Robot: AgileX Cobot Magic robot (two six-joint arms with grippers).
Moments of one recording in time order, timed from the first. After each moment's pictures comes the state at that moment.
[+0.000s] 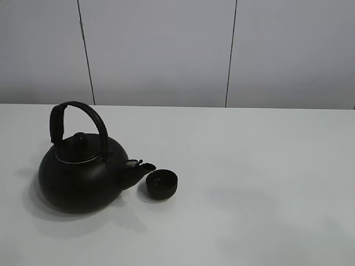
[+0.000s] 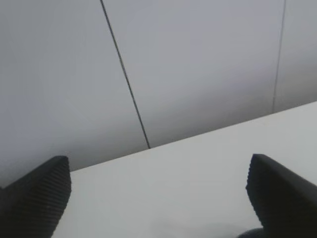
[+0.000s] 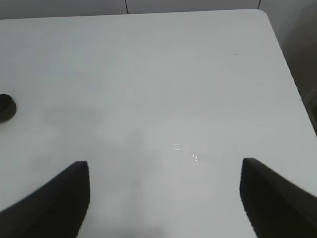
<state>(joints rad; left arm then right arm) -0.28 1.00 -0.78 0.47 0.15 -0.26 -0.08 -0.02 -0.47 0.02 1.08 -0.06</state>
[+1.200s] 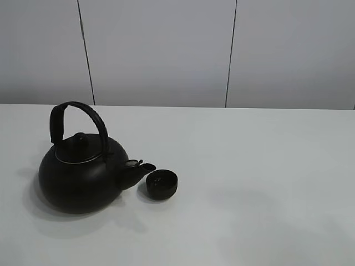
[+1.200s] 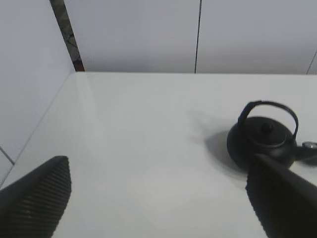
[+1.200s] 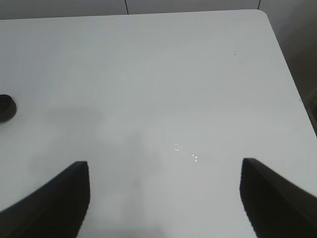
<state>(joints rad) -0.07 0.15 -0.90 0.09 1.22 0.01 -0.08 -0.02 -0.47 0.02 1.08 -0.06</state>
